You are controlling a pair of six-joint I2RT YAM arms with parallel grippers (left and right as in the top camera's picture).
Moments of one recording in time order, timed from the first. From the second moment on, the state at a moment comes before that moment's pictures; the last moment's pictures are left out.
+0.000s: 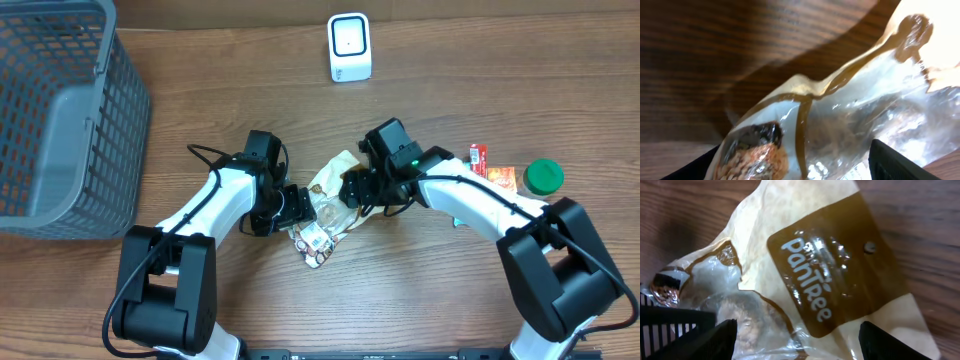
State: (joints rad) left arm -0.19 1.74 0.97 -0.74 0.28 -0.42; right arm 0.58 1.88 1.16 -0.46 -0.32 0.46
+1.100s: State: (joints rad) left arm -0.18 1.71 0.90 -0.60 0.35 -0.47; right arm 0.58 1.88 1.14 -0.41 -0.32 0.46
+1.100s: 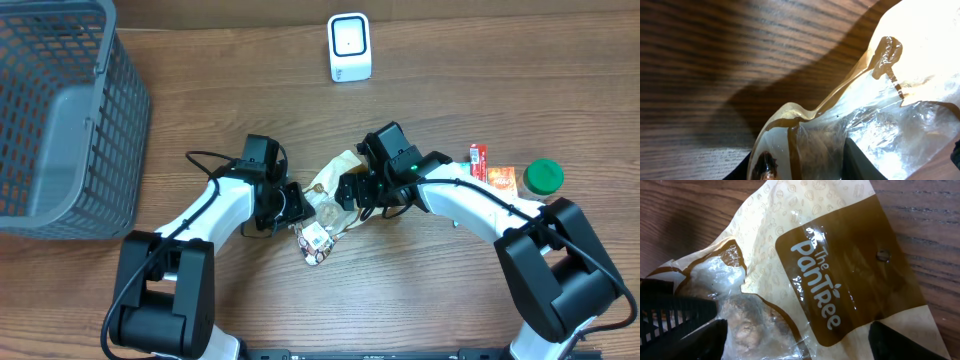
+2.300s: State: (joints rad) left arm -0.07 1.71 1.26 -1.00 0.69 -0.15; right arm 0.30 1.88 1.16 -0.53 -1.04 0.23
